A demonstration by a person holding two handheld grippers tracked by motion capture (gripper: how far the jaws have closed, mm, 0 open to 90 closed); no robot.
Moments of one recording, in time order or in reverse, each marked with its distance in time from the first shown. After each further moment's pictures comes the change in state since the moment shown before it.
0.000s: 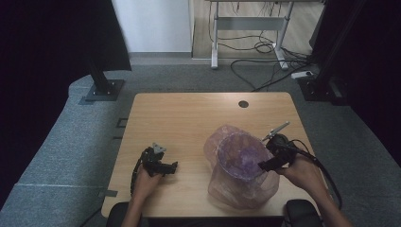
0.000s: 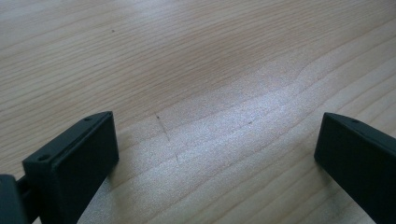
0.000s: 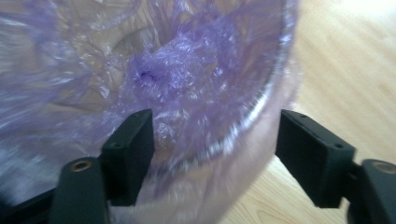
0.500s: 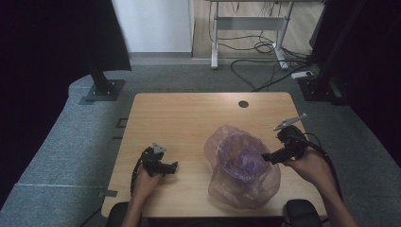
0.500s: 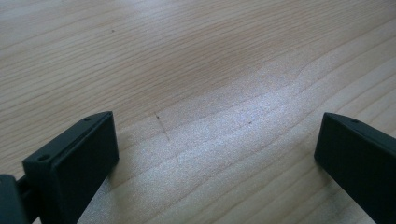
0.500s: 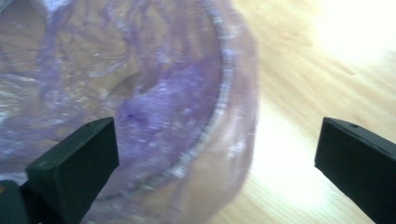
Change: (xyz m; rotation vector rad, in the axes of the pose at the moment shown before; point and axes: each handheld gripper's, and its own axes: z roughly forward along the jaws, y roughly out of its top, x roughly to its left) left arm 0.000 0.000 0.000 0.001 -0.001 0.000; right arm -0.030 -0.005 -0.021 -0.195 0.026 0.034
